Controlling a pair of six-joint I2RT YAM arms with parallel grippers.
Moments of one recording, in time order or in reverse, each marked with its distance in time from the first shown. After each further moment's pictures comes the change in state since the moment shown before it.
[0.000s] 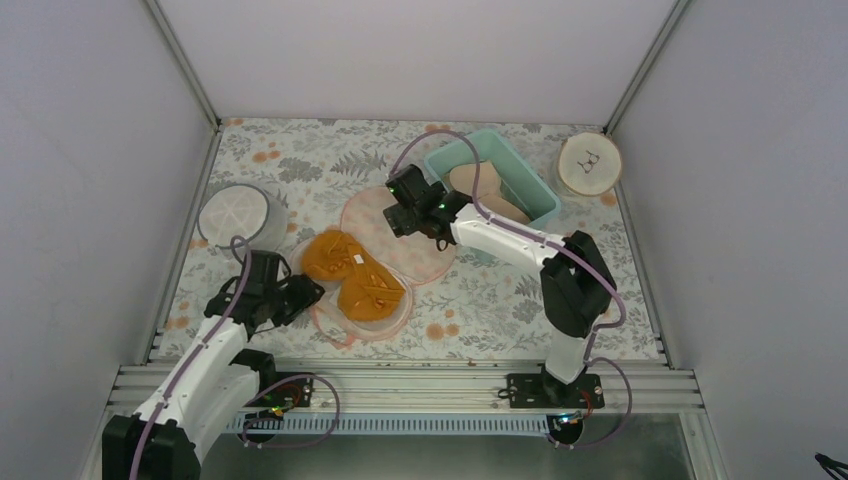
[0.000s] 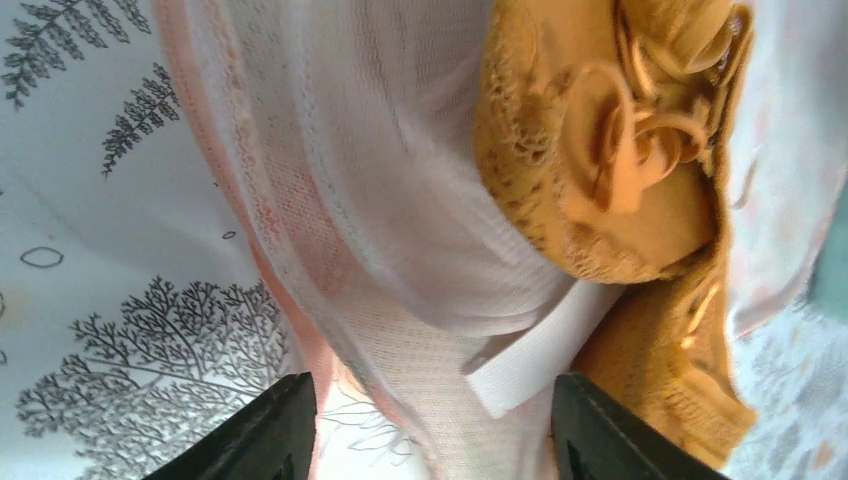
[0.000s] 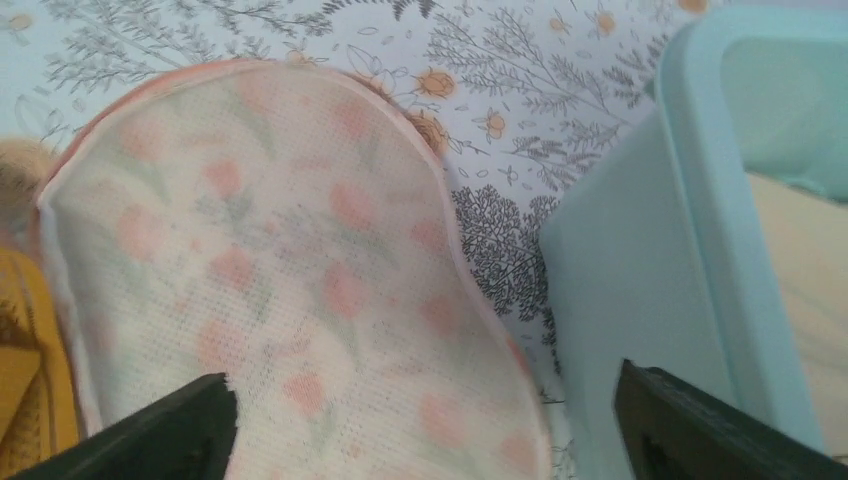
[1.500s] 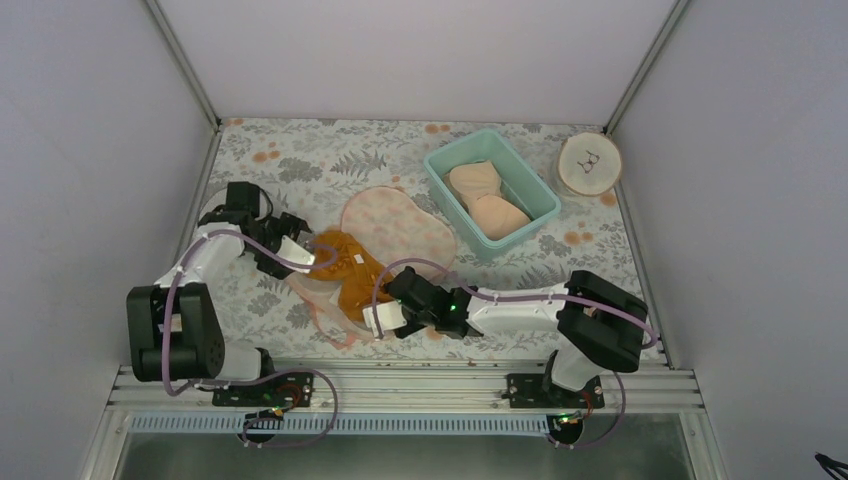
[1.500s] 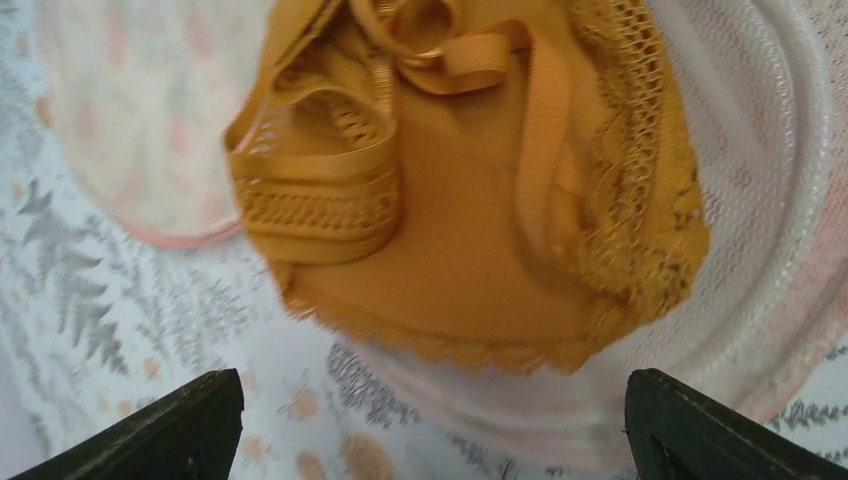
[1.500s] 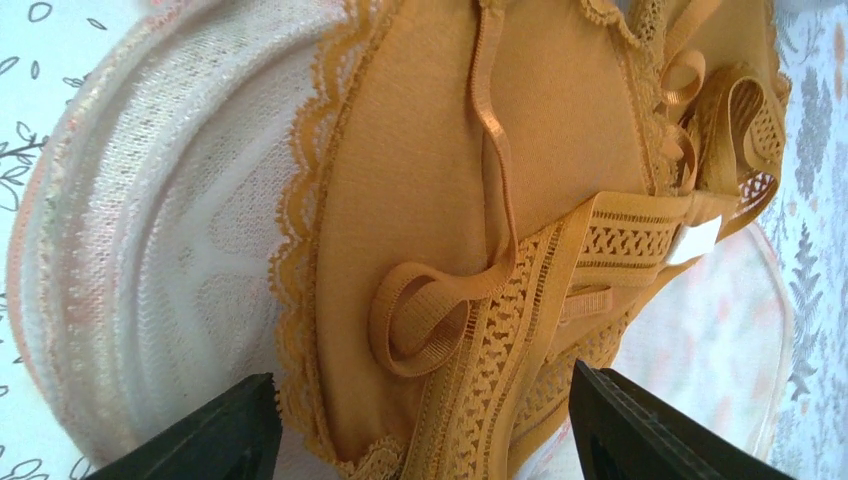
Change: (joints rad) left arm 0.243 0.609 0.529 -0.111 0.132 2.826; right arm 0.351 -0.249 -0.665 0.495 -0.276 -1.031
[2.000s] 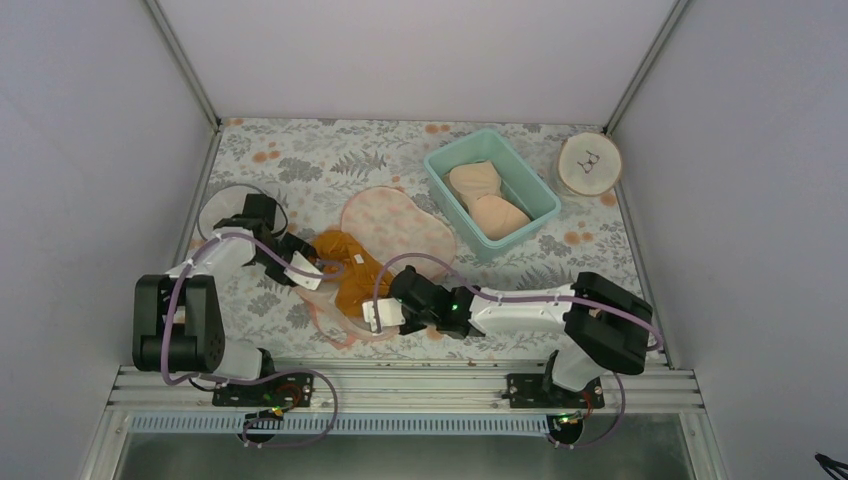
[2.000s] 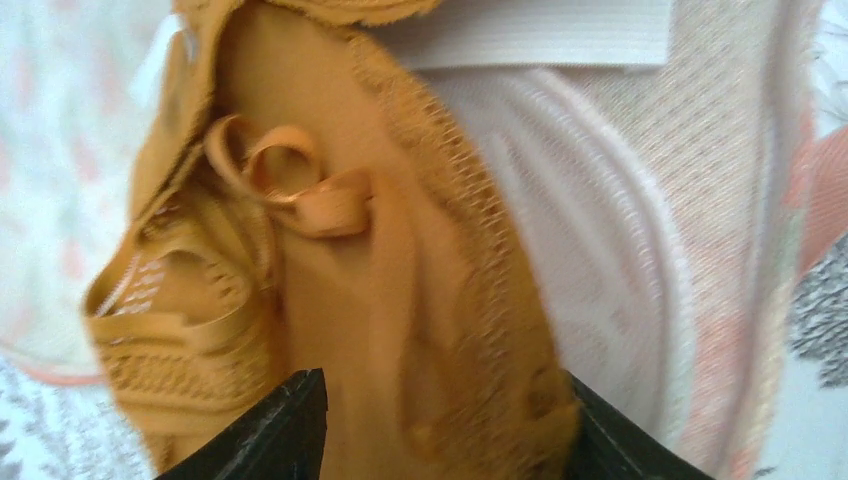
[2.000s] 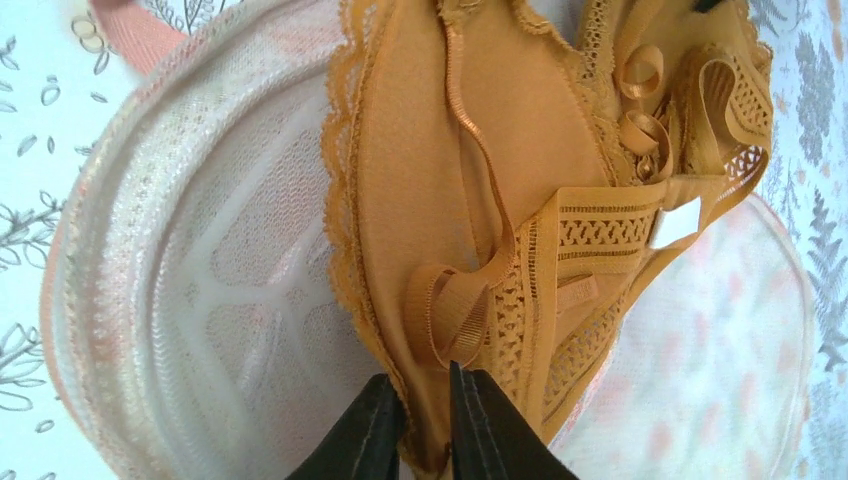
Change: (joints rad) left arm -0.071 0.058 -0.078 0.018 0.017 0.053; right arm 0.011 -0.017 0.008 -0.012 -0.002 0.098
